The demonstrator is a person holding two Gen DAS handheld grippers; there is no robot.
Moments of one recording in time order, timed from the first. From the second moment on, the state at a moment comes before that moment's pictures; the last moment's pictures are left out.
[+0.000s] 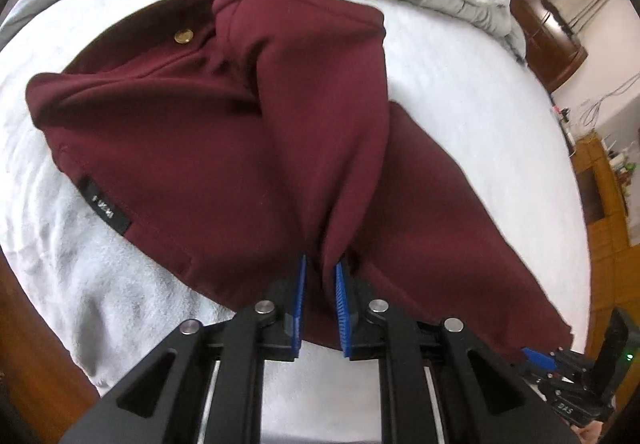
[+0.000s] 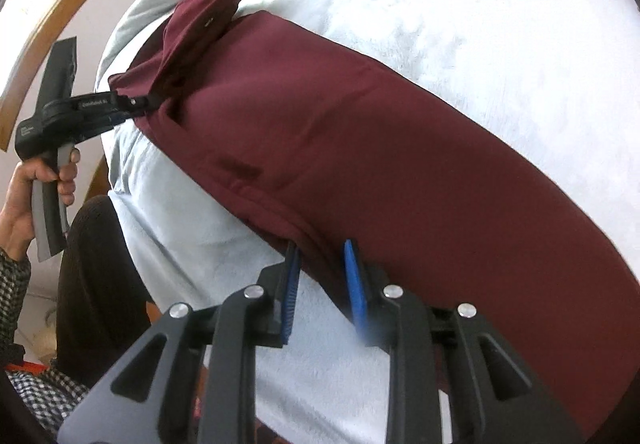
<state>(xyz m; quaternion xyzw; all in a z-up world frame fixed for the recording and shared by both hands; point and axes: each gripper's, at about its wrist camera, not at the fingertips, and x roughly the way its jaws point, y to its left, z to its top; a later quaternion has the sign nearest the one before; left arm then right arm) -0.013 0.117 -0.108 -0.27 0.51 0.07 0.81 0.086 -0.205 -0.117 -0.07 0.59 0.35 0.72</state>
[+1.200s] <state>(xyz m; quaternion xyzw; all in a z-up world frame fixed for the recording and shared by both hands) -0.031 0.293 -0.126 -0.26 0.47 0.14 0.83 0.237 0.043 -0.118 0.11 0.62 0.44 0.64</state>
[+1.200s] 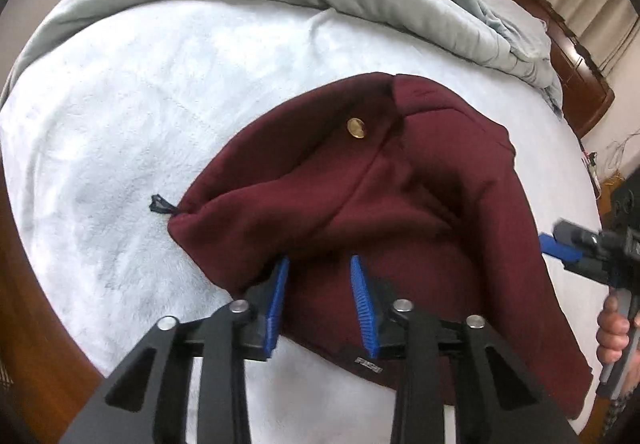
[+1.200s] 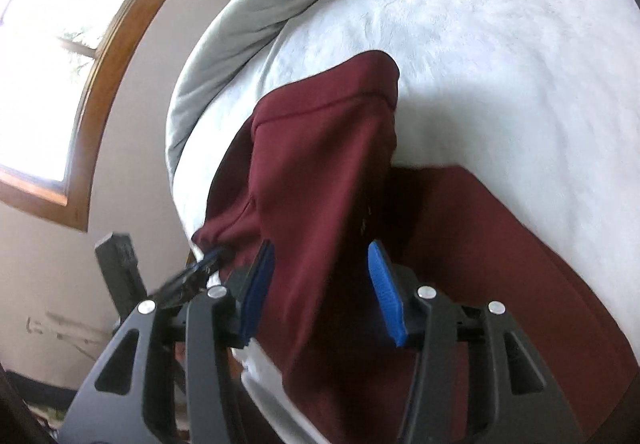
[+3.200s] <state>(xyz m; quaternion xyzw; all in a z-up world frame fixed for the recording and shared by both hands) -0.063 0.304 -0.147 -0.41 0.43 0.15 0.79 0.081 -0.287 -0.117 0.16 0.60 0.27 0.73</state>
